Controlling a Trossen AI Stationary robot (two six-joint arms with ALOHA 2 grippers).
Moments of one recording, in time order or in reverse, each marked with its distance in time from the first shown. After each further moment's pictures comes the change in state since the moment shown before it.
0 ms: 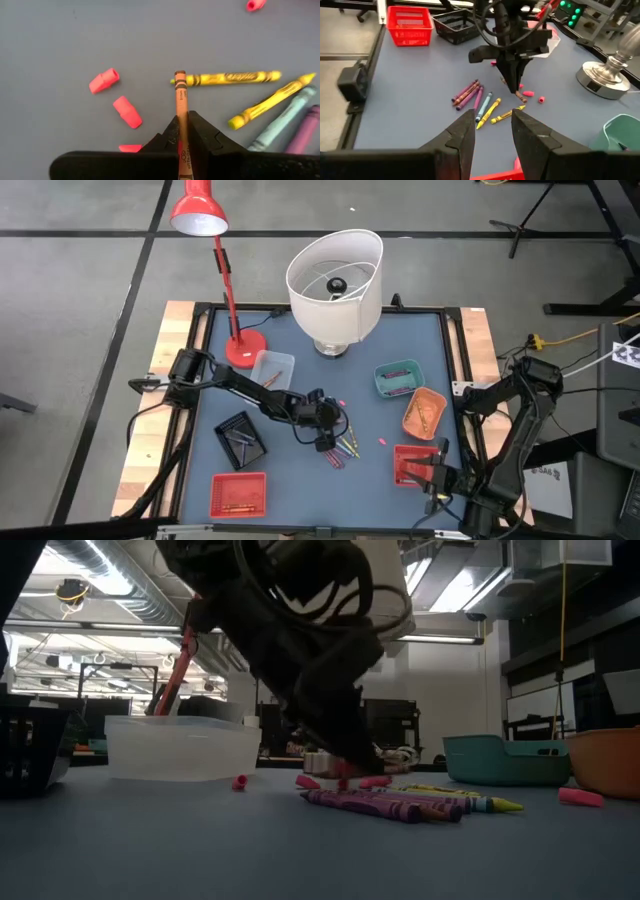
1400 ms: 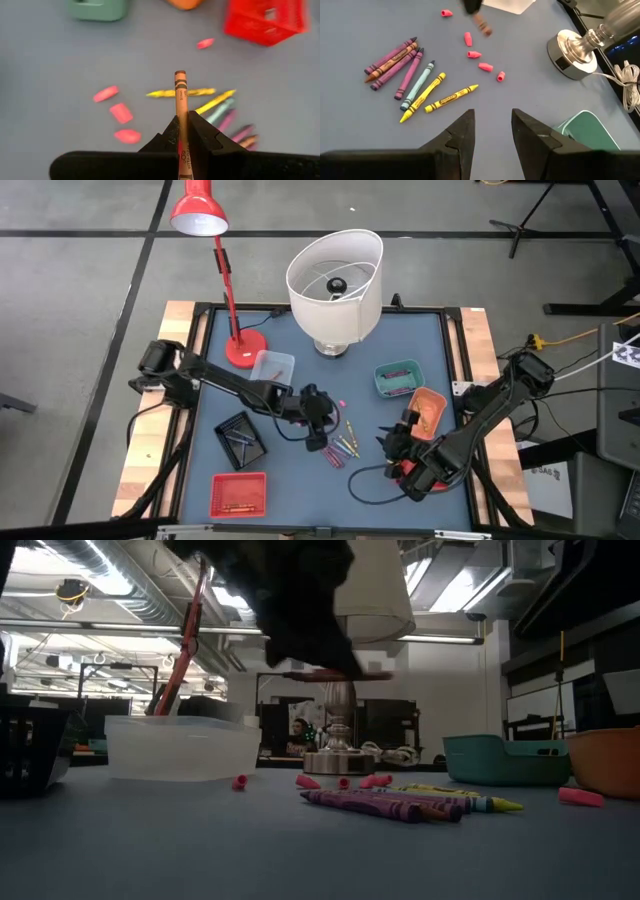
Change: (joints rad) left arm -0.025 -0.240 0.002 -0.177 0.052 -0.045; right arm -0.399 0.000 -0.001 0.056 -0.288 -0.449
